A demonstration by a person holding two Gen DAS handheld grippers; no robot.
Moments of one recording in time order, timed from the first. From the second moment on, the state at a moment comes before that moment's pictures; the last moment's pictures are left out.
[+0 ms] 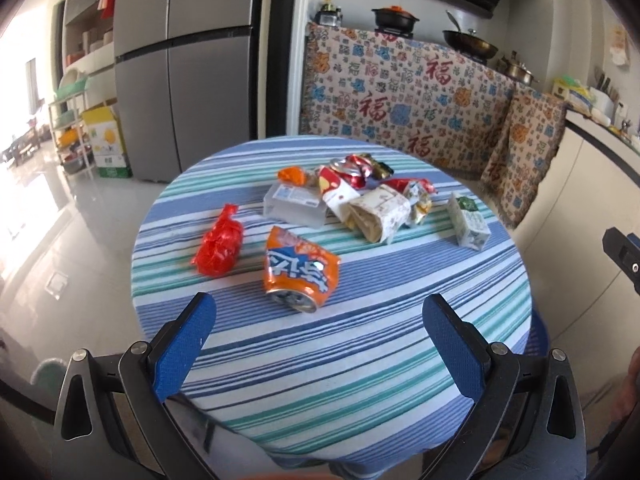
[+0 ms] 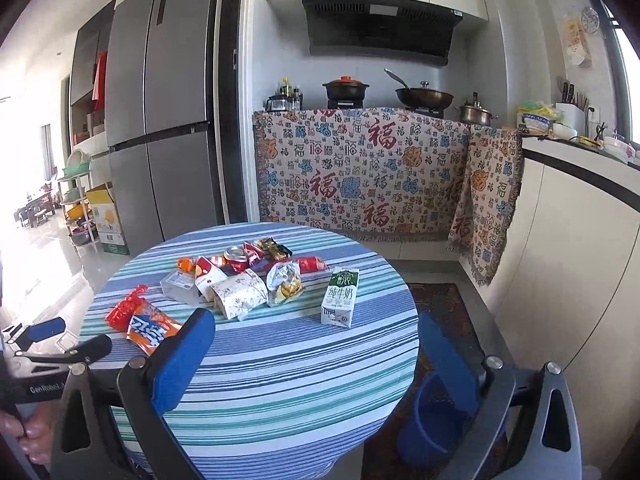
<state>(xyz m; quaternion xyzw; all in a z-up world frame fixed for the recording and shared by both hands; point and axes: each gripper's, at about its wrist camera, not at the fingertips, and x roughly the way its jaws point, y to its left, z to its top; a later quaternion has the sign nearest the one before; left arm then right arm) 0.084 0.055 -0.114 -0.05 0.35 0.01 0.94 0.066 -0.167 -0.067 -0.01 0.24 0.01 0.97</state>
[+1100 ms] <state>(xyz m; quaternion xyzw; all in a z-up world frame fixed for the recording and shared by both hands) 0.186 0.071 -0.200 -0.07 0.46 -0.04 0.89 0.298 -0.209 -0.178 0.06 0.44 0.05 0.90</state>
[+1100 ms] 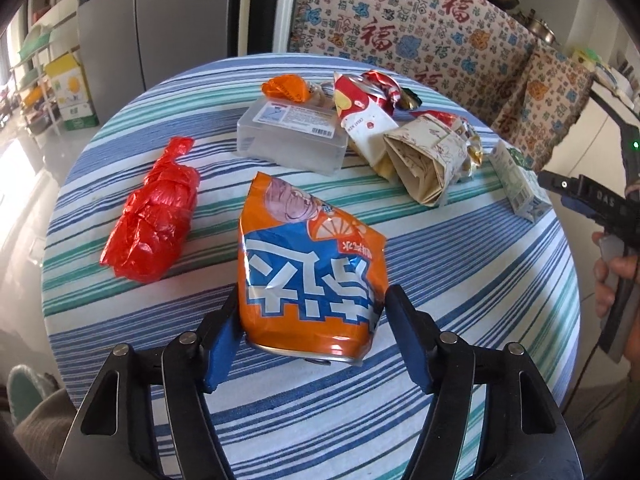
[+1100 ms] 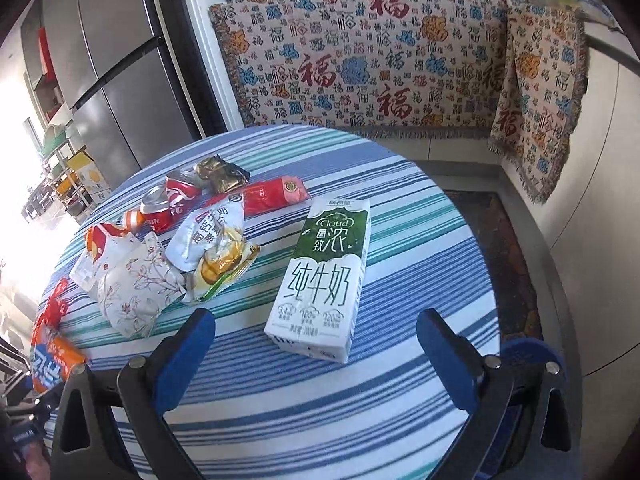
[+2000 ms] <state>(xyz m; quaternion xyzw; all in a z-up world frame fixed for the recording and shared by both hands) 0.180 0.075 -0.189 -0.06 0.44 -0.03 0.90 0.342 -0.205 -0.183 0.04 0.53 0.02 0.85</state>
